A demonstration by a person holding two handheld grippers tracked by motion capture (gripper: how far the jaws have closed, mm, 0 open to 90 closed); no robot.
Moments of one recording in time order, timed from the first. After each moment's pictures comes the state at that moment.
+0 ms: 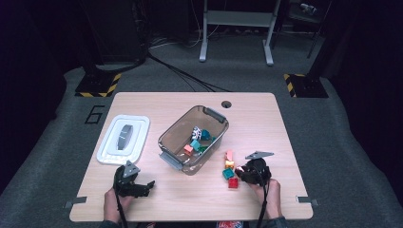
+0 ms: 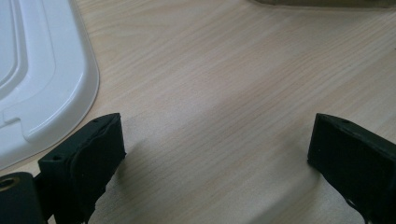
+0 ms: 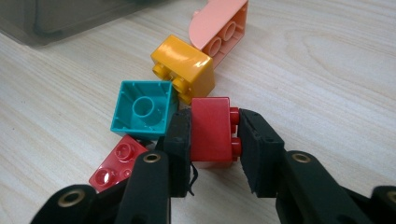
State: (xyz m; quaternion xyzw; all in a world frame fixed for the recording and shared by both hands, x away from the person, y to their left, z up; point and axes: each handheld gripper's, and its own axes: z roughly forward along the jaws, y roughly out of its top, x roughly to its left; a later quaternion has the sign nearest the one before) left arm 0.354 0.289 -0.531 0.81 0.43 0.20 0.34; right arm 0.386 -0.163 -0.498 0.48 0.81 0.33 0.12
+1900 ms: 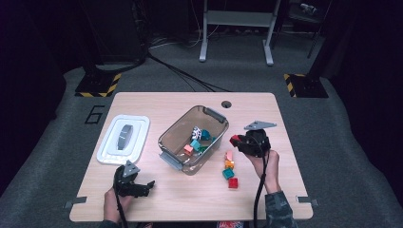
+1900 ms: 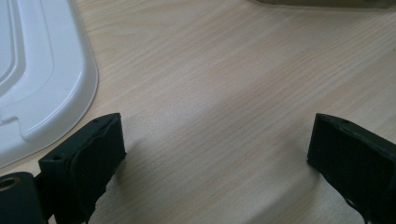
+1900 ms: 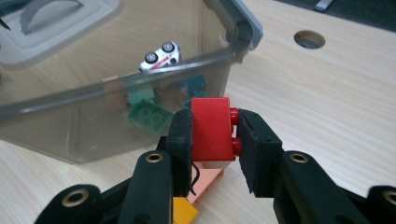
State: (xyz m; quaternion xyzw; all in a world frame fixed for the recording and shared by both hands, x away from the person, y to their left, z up) left arm 0.354 0.289 -0.531 0.81 0.43 0.20 0.34; right arm 0.430 -0.147 -0.406 0.42 0.79 0.40 0.18
